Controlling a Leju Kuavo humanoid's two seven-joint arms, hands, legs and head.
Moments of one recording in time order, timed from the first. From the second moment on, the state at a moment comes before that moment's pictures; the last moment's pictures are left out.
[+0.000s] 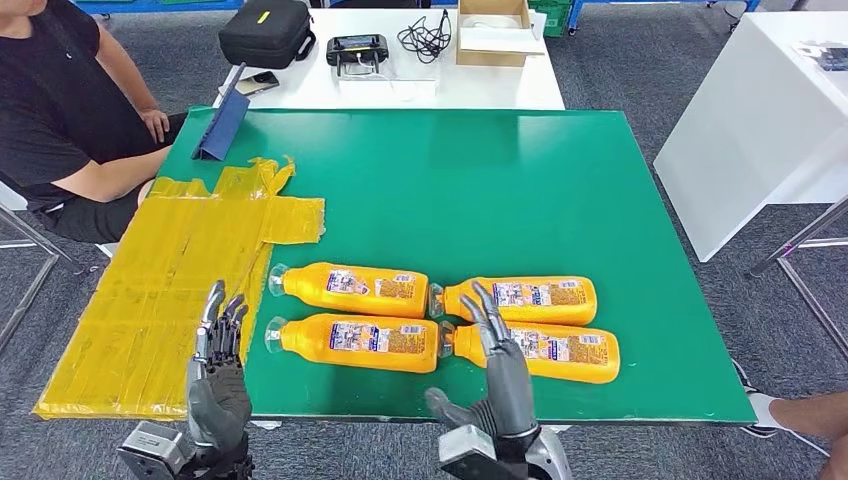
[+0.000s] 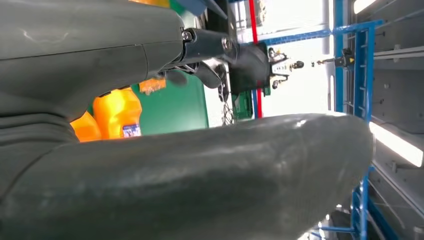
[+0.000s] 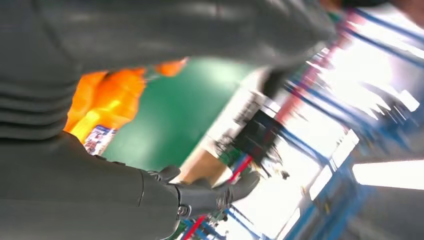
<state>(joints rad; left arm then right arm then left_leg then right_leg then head) 0.32 -0.22 -0.10 -1.78 -0.07 0.13 -0.70 0.08 0.17 0.43 -1.49 0.60 -0.35 -0.48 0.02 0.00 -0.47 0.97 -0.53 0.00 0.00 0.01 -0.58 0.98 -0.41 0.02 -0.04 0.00</state>
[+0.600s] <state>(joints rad) 0.31 -0.26 -0.08 -1.74 -0.07 0.02 -0.70 -0.22 0.17 0.55 -1.20 0.81 -0.19 -0.29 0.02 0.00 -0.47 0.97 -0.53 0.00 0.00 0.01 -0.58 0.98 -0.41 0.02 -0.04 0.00</state>
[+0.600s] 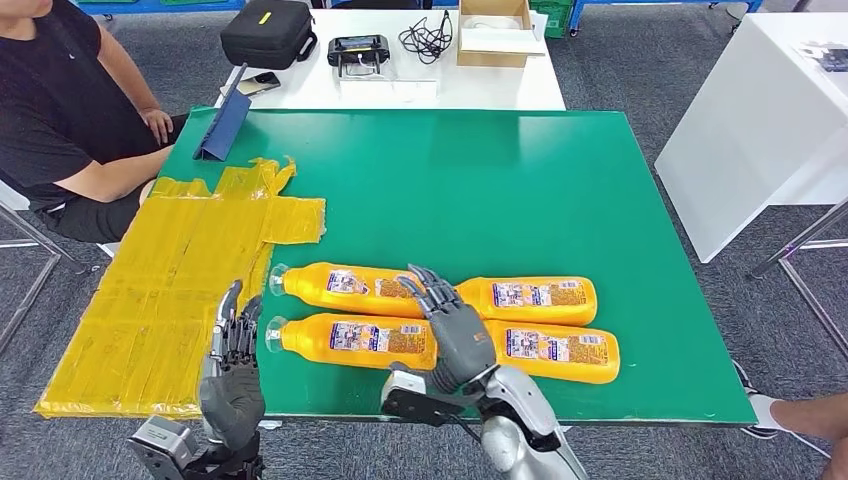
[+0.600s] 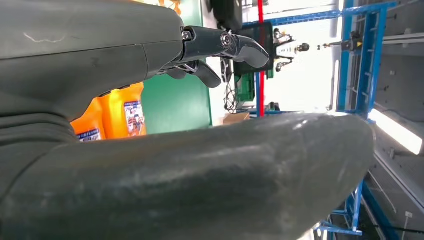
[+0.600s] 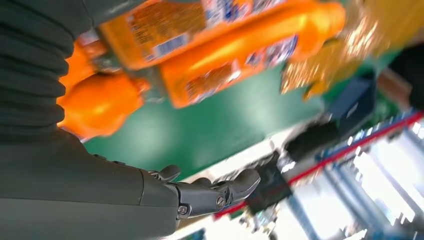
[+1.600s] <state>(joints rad) 0.30 -0.31 0.04 -1.69 -0.08 -0.06 -0.70 -0.51 0.25 0.88 -0.80 0.74 0.03 -0.13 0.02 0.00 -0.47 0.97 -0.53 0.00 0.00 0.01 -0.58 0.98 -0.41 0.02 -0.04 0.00</state>
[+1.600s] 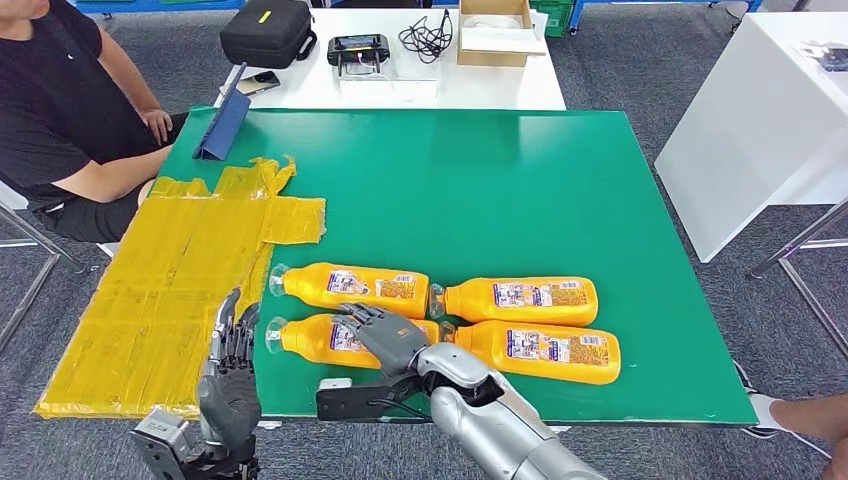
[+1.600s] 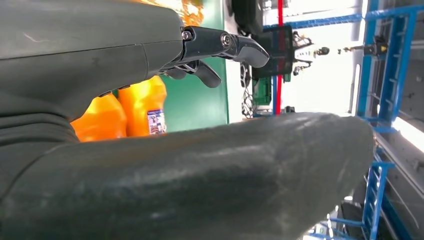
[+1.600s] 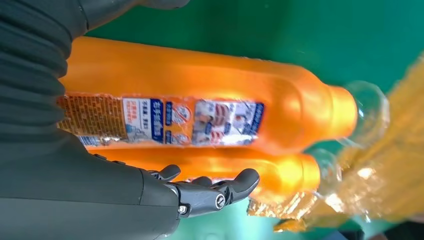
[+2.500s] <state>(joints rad) 0.33 -0.34 0.12 -1.70 -0.05 -0.09 -0.70 -0.55 0.26 1.04 -0.66 1.02 0.06 0.19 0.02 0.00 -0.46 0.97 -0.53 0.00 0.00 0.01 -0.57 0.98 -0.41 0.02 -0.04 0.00</state>
